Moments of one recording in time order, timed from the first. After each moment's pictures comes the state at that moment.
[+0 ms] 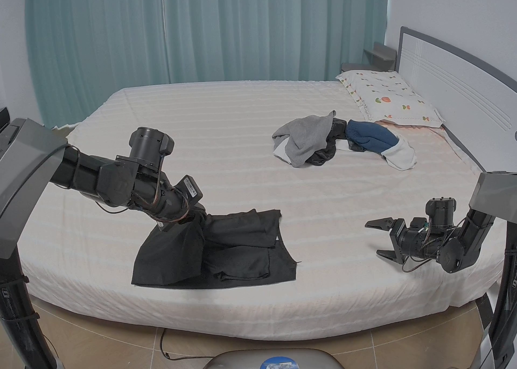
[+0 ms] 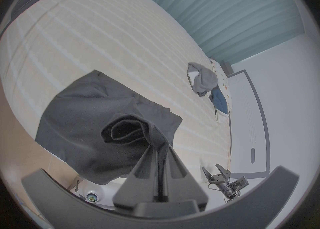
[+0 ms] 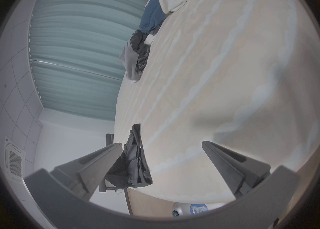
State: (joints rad) left arm -0.30 2.09 -1.32 0.03 -0.23 -0.88; right arm 0.02 2.29 -0.68 -1.06 0.53 0.94
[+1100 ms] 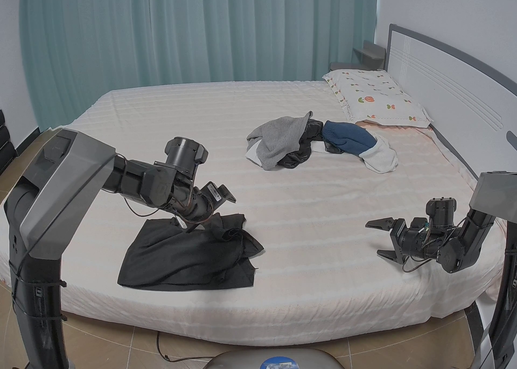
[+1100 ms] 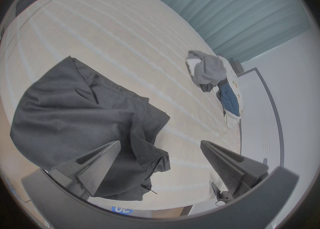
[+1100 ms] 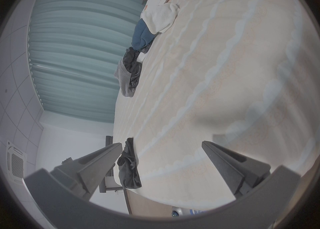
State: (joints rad) left arm -0.33 2.28 -1.51 0.08 -0.11 -0.94; right arm 0.02 2.29 -0.68 -1.06 0.53 0.94
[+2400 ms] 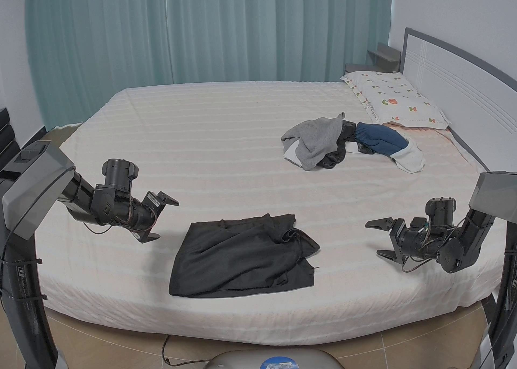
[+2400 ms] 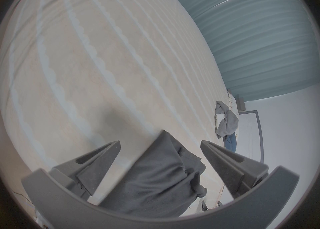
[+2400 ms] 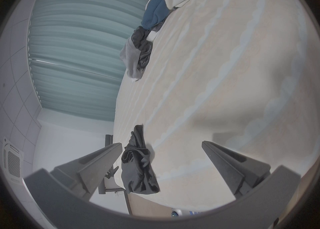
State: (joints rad) left arm -0.05 2.26 -1.20 -0.26 -0.29 -1.00; right arm 0.03 2.29 -0.68 -1.05 0.53 0.94
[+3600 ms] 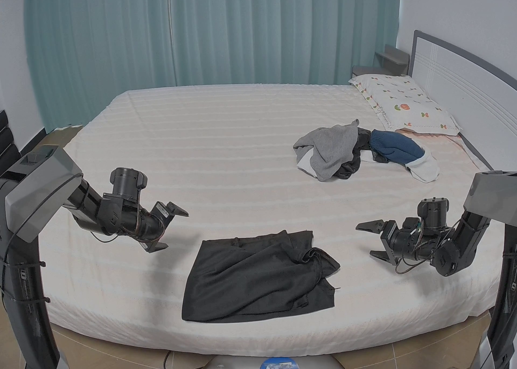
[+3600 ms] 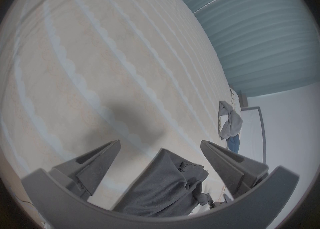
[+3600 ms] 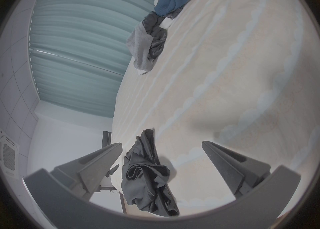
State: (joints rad) left arm -0.12 2.26 -1.13 -0.30 -0.29 -0.99; right arm 0.11 2.27 -0.66 -1.06 0.46 0.92
